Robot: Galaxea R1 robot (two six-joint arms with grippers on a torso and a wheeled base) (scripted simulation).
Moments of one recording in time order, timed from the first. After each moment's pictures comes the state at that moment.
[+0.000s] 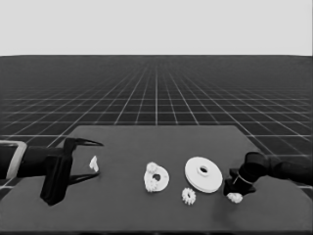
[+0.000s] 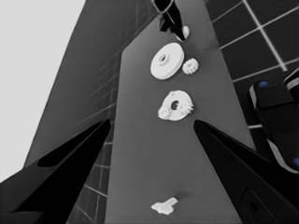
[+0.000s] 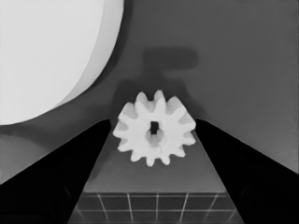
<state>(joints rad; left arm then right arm) -0.34 1.75 -0.42 0.31 0.68 0.35 -0.27 2.08 -1.19 -0.37 -1.29 0.93</state>
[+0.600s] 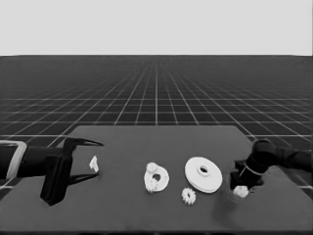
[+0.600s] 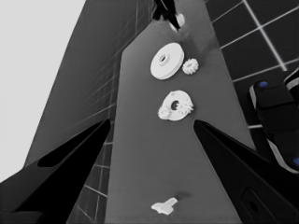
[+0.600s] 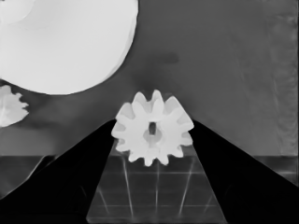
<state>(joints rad) -0.34 1.75 -0.42 0.31 0.68 0.35 -0.13 2.02 -1.08 -0.26 -1.39 0.95</state>
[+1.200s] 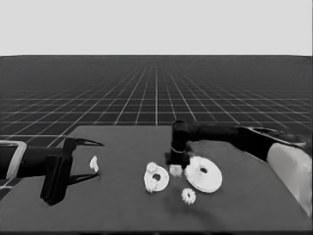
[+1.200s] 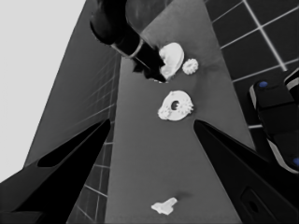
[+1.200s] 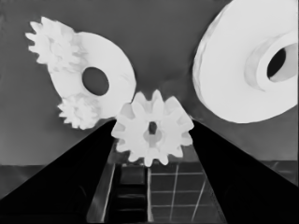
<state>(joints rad) -0.34 1.75 -0.42 0.31 0.68 0.35 0.01 2.78 -1.35 -0.19 -1.55 1.44</state>
